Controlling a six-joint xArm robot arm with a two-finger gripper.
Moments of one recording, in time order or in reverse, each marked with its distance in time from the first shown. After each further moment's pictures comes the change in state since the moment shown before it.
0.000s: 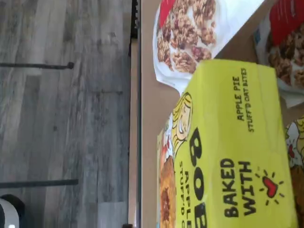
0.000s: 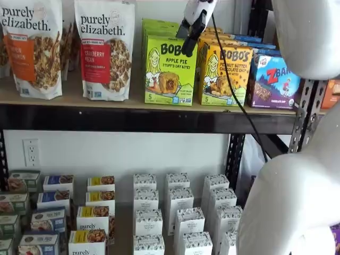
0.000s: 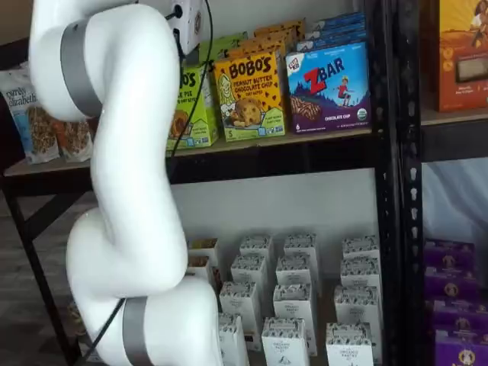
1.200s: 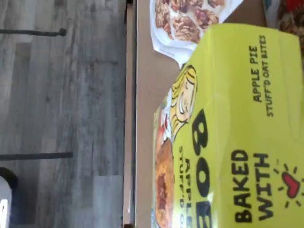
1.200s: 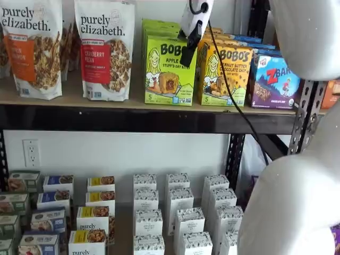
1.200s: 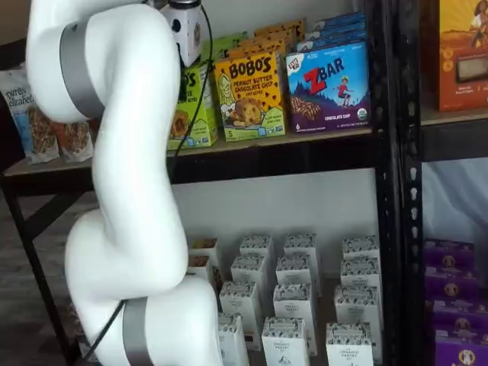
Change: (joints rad) arm 0.055 0.001 0.046 -0.104 -0.056 0.031
